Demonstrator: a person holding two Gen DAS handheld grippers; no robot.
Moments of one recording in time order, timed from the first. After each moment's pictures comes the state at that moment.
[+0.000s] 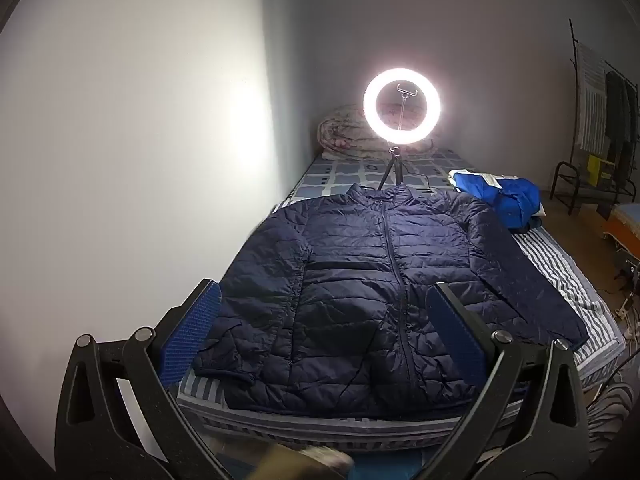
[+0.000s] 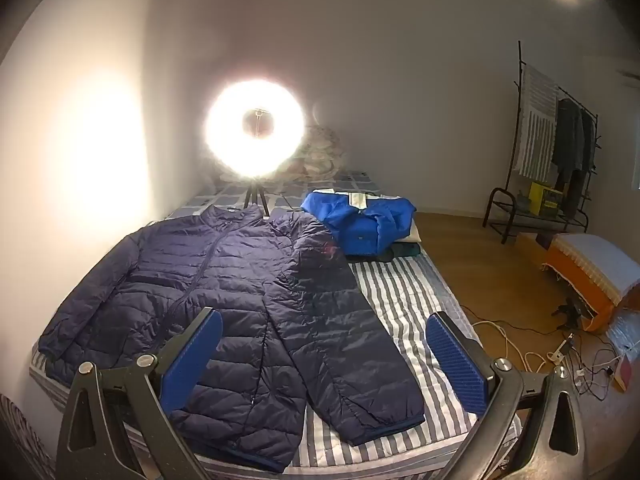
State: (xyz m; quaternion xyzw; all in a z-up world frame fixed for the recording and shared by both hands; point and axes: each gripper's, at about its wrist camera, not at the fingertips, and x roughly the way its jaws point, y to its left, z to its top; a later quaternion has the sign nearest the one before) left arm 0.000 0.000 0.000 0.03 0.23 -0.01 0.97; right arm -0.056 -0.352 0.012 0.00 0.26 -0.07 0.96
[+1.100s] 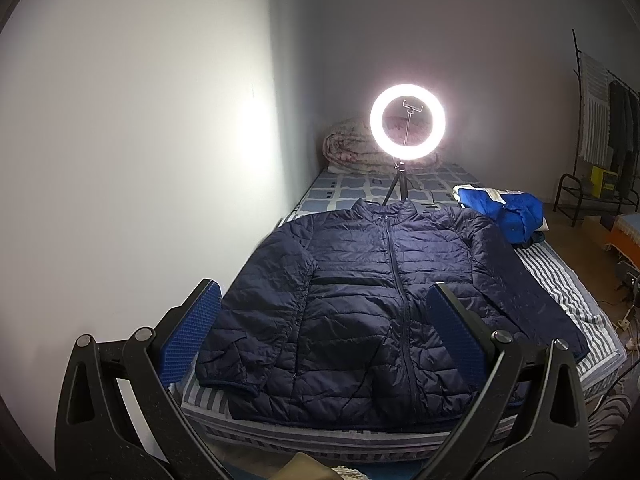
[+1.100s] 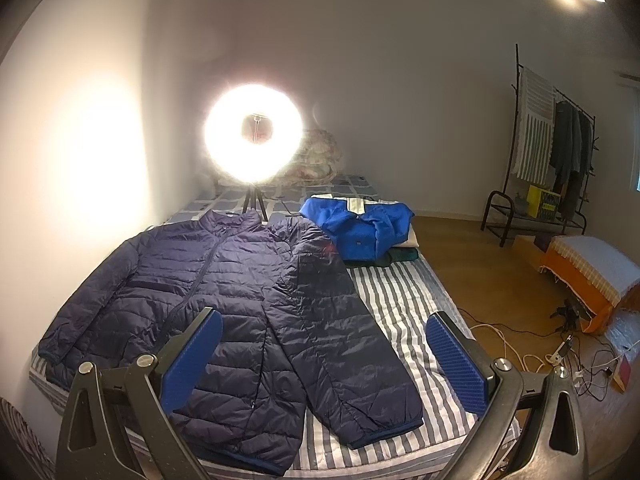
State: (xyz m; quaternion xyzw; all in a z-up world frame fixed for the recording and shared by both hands) left arm -0.001 0.000 0.014 0.02 0.21 0.00 0.98; right arm -0.060 -0.351 0.018 0.00 0.25 -0.08 0.96
